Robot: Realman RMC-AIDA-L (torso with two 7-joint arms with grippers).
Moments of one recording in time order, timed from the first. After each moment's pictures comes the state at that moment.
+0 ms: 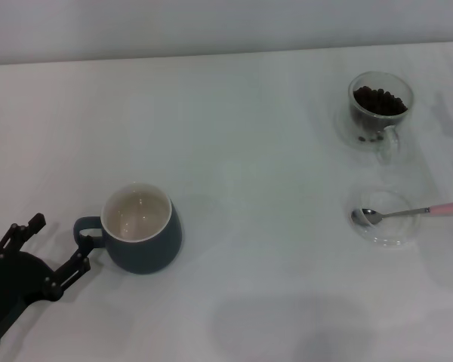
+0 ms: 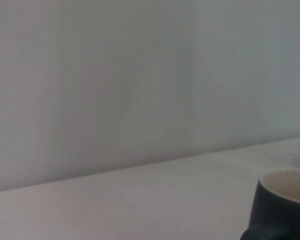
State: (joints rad) left arm -0.26 -2.08 -0.47 -0.02 -0.61 -1.34 2.82; right arm 0.43 2.01 -0.10 0.03 1.98 1.23 -2.73
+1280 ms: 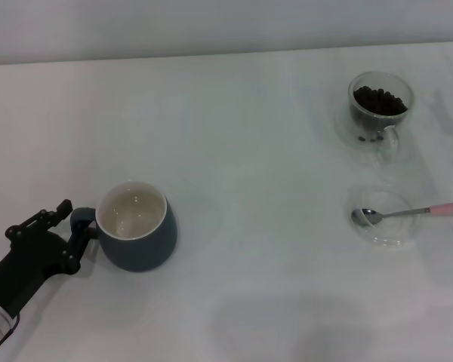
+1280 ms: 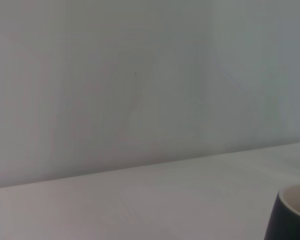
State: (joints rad) left arm -0.31 -2.08 -0.48 -0.10 -0.65 -1.20 2.82; right arm 0.44 2.01 -0.10 0.03 1.98 1.23 -2.73
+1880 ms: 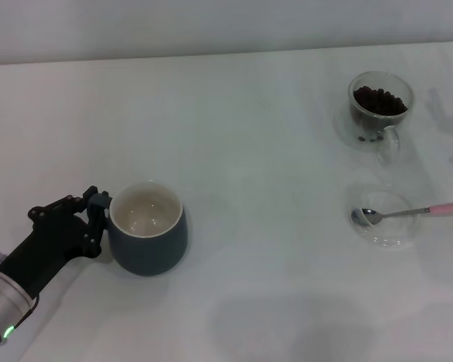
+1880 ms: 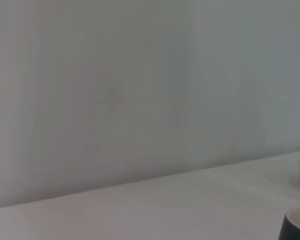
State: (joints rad) left arm -0.37 -2.08 -0.47 -0.13 -0.64 -1.18 2.82; right arm 0.45 2.01 -0.11 0.03 1.98 1.23 -2.73
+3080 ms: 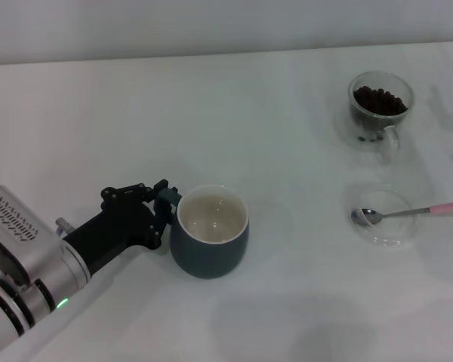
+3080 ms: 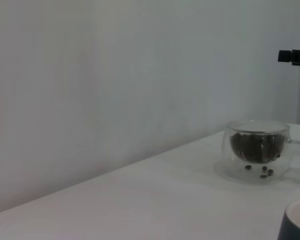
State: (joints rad) left arm -0.49 -2.09 -0.47 -0.21 -0.48 -1.04 2.83; right arm 0.45 2.01 -0.11 0.01 1.98 1.23 -2.73
